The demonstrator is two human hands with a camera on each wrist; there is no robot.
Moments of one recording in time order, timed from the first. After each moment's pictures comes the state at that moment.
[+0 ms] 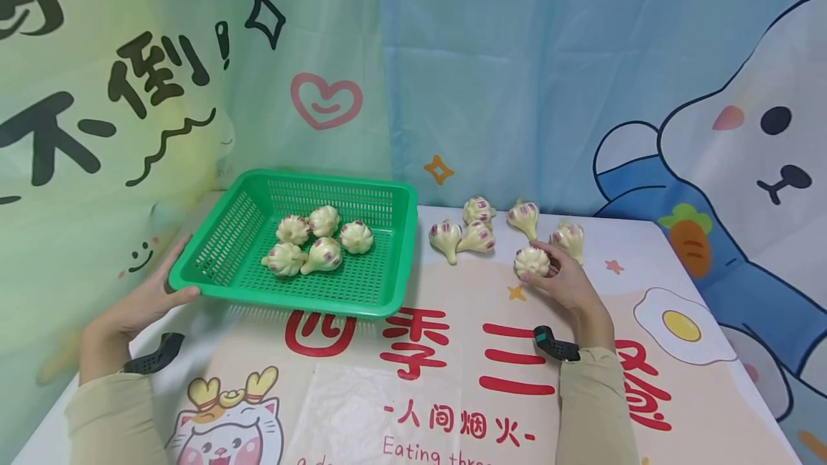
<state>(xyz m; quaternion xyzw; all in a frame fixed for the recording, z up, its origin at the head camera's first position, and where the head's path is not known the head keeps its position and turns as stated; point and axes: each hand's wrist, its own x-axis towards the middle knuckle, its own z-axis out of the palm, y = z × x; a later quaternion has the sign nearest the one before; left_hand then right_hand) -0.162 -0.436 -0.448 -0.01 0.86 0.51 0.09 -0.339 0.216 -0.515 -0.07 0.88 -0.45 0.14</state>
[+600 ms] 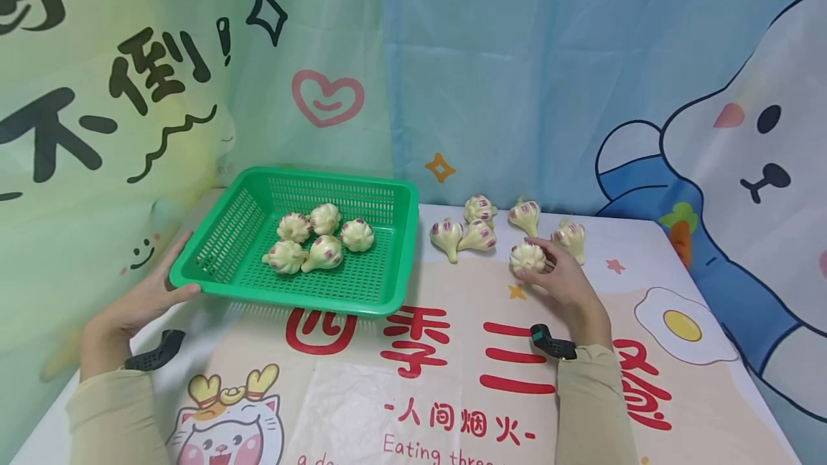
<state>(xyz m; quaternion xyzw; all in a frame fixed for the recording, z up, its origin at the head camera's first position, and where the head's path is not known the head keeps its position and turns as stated) -0.163 -0.435 -0.448 0.00 0.86 0.51 0.09 -0.338 0.205 -0.504 -0.06 0.88 -0.44 0.15</state>
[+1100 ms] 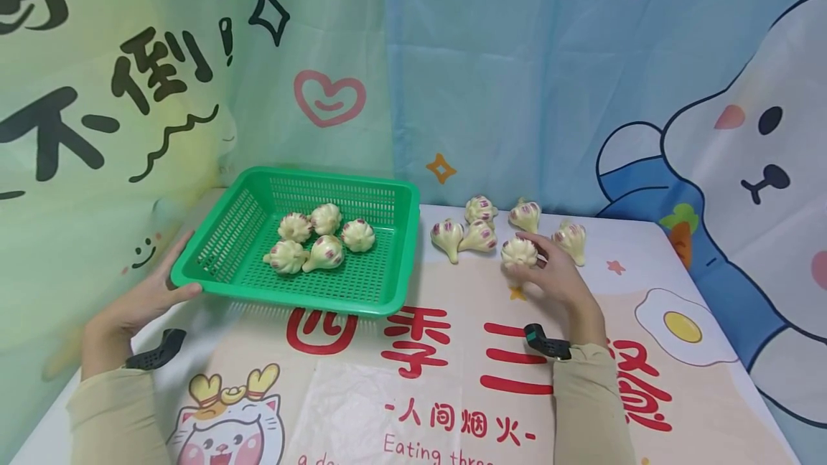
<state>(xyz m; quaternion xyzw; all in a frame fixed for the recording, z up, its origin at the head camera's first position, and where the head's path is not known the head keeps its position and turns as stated) -0.162 -0.435 -0.446 0.00 0.86 0.50 0.09 -0.335 0.187 -0.492 -0.08 0.88 -0.44 0.13</state>
